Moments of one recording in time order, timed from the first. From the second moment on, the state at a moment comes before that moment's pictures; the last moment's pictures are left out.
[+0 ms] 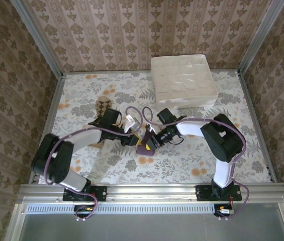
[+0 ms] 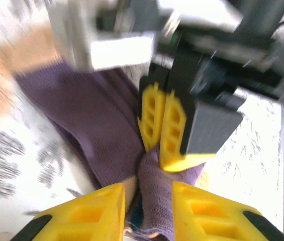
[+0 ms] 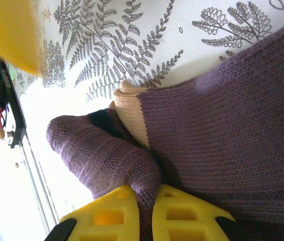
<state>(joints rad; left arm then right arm) -0.52 1.46 0.73 -0.20 0.78 0.26 0.59 1.87 1.00 -0.35 -0.74 0.10</state>
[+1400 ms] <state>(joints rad) -1.01 1.45 0.51 0.08 -0.07 1.01 0.59 1.95 1.15 -0.56 -0.68 0.19</state>
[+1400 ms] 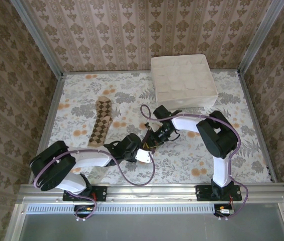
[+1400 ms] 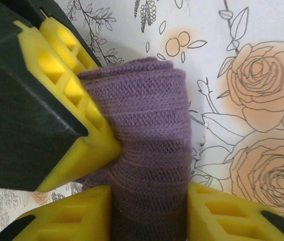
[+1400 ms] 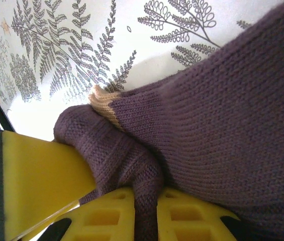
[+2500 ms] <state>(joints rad) -0.92 1.72 1.06 -0.75 0.41 0.88 0.54 1.12 0.58 -0.25 -0.34 0.31</state>
